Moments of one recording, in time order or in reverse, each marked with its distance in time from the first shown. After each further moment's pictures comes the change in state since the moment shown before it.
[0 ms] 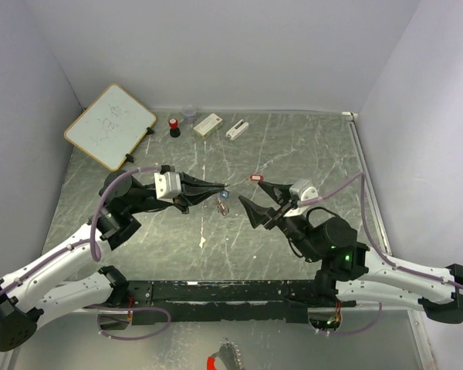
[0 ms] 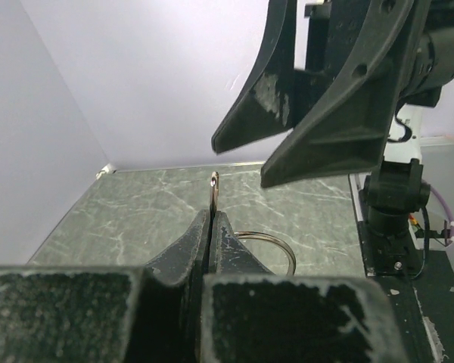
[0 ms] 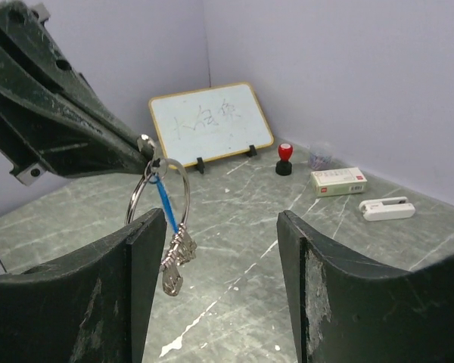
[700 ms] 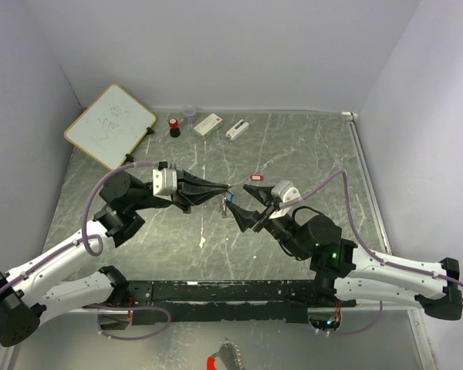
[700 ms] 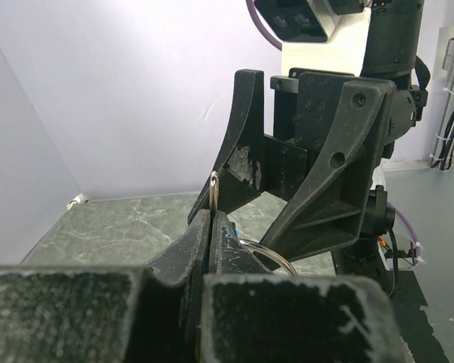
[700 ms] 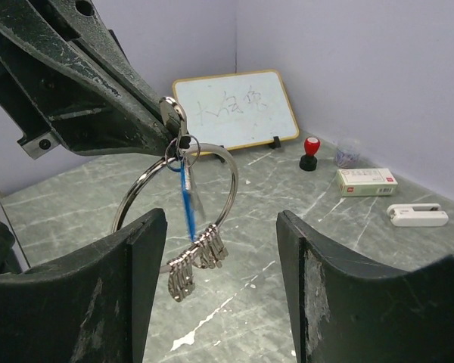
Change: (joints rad) left arm 0.000 0.049 0.002 0.159 0.072 -0.126; right arm 0.000 0.101 -0.013 0.060 -0.087 0.008
